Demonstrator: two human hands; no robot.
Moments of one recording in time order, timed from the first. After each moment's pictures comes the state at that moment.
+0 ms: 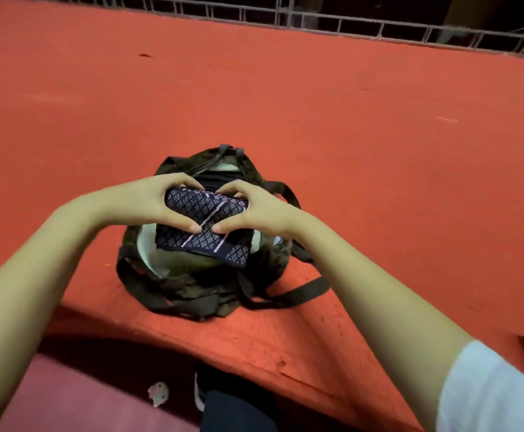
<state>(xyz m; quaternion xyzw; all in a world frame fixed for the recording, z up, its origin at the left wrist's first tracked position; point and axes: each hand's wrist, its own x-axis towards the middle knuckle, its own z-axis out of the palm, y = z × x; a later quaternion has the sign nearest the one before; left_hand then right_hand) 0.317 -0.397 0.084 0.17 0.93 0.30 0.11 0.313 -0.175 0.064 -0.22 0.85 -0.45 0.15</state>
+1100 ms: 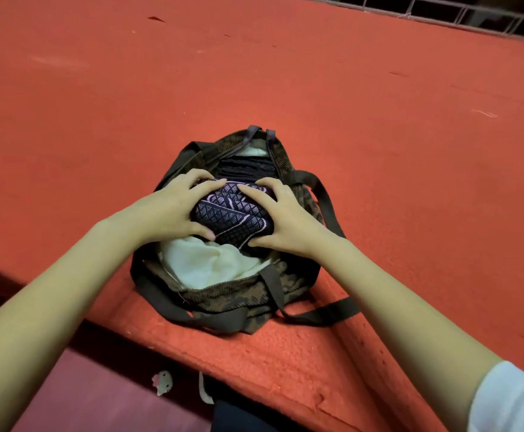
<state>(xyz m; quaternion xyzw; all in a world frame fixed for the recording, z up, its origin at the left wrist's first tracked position) 0.264 -0.431 -0.003 0.24 0.96 0.17 -0.02 0.265 -0.183 -0.007 -0.34 0.92 -0.22 -0.03</state>
